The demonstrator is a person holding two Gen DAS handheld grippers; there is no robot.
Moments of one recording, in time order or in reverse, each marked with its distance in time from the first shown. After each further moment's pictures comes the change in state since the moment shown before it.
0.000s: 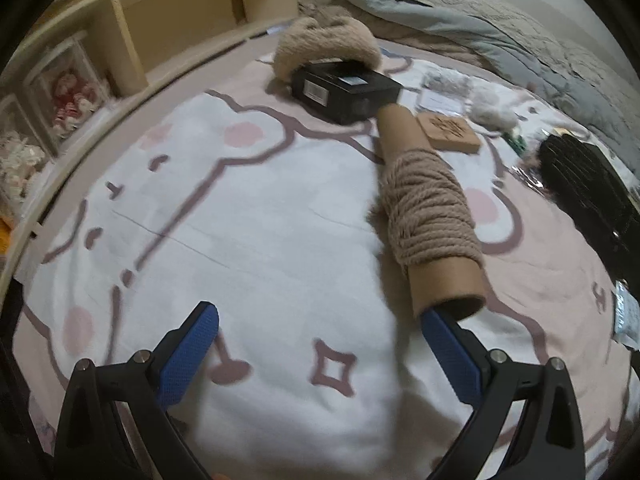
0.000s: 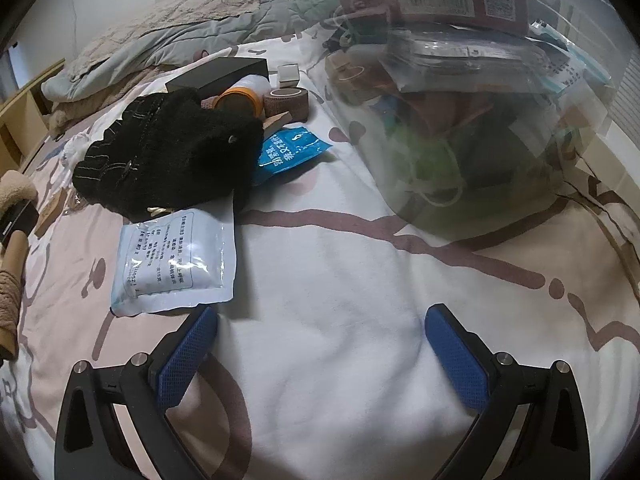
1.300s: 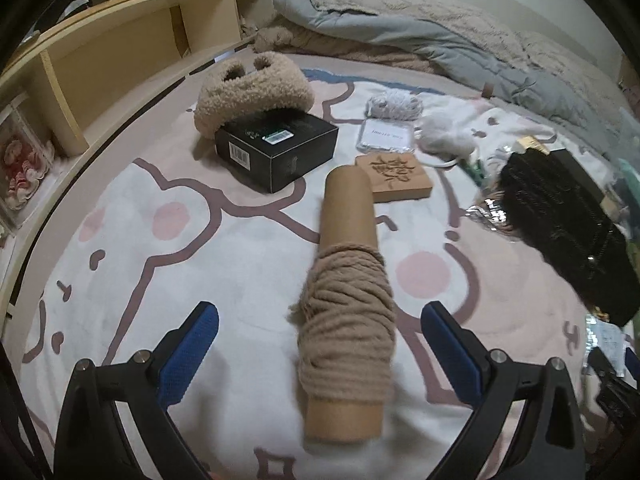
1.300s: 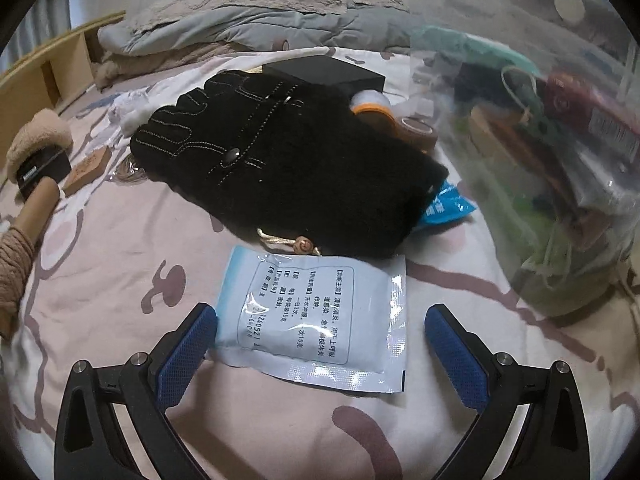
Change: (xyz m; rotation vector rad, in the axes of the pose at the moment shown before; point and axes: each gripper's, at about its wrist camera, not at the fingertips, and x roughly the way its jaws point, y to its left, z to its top) left arm 0.015 -0.043 0.059 0.130 -0.036 -0.124; right arm 0.015 0.075 0.017 -0.199 -0.037 0.069
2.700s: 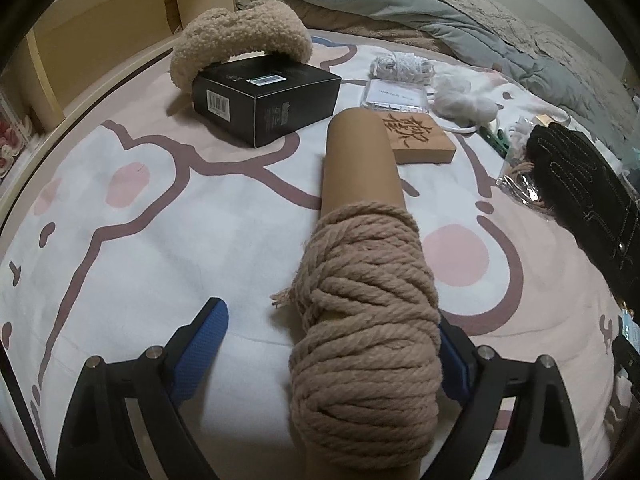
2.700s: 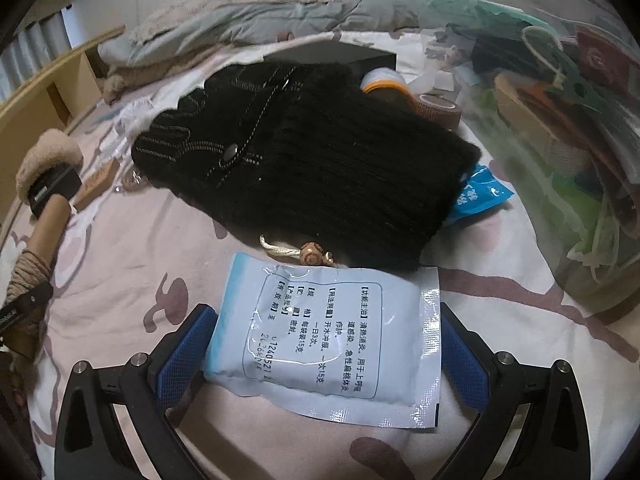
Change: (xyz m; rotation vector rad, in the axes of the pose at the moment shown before) left arm 0.051 0.002 -0.016 -0.027 0.041 -0.042; right arm 0.015 -0.006 0.000 0.067 0.003 0.106
